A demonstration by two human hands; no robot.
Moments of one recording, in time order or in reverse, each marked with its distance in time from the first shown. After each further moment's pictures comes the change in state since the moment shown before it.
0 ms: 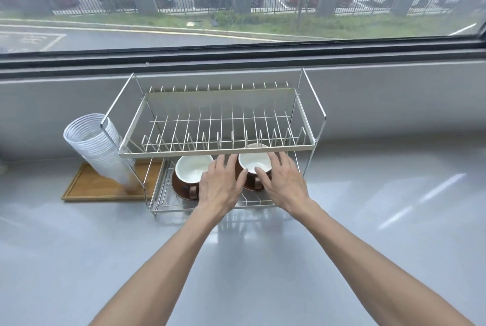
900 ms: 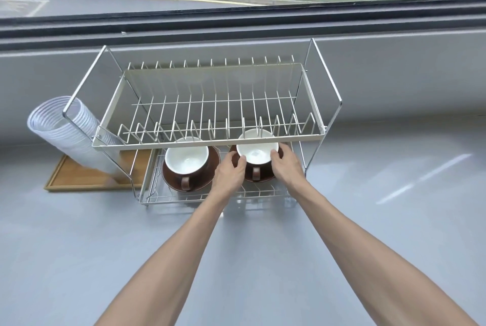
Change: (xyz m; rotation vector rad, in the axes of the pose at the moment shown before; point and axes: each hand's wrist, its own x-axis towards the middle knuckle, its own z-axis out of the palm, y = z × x) left_hand 0.033 0.006 0.051 -0.741 -0.299 -0.515; right_hand 0.037 0.019 0.028 0.617 -0.160 0.470
